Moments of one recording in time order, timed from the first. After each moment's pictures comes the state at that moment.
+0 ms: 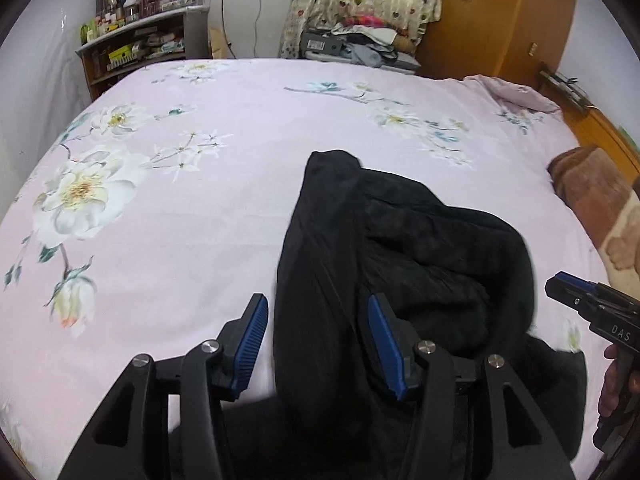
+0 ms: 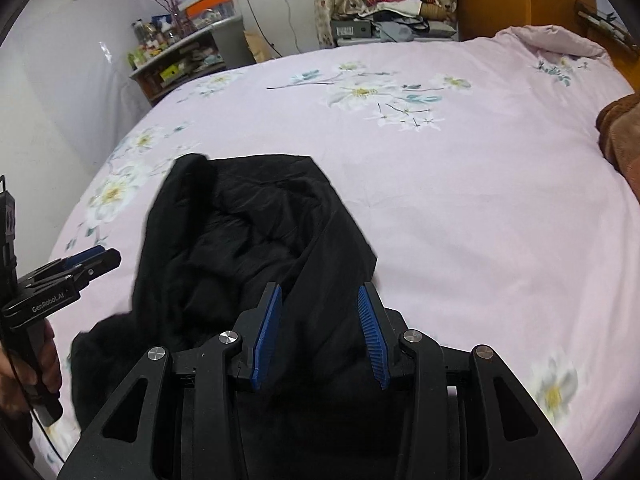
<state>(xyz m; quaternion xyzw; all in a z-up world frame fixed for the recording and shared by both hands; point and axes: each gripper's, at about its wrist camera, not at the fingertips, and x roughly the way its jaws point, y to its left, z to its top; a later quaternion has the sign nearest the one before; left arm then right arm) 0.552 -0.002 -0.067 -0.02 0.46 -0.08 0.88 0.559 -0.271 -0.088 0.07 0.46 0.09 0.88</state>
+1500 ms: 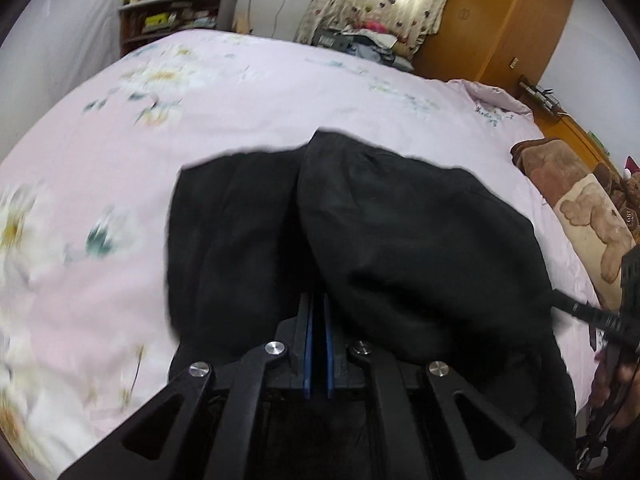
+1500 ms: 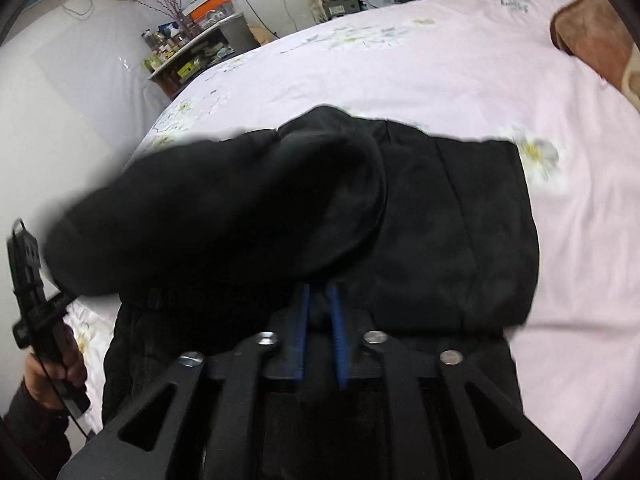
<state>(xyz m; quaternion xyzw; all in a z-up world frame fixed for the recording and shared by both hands) 0.287 0.077 -0.078 -0.09 0.46 -0.09 0.88 0.310 -0.293 -0.107 0.16 0.48 0.12 0.85</state>
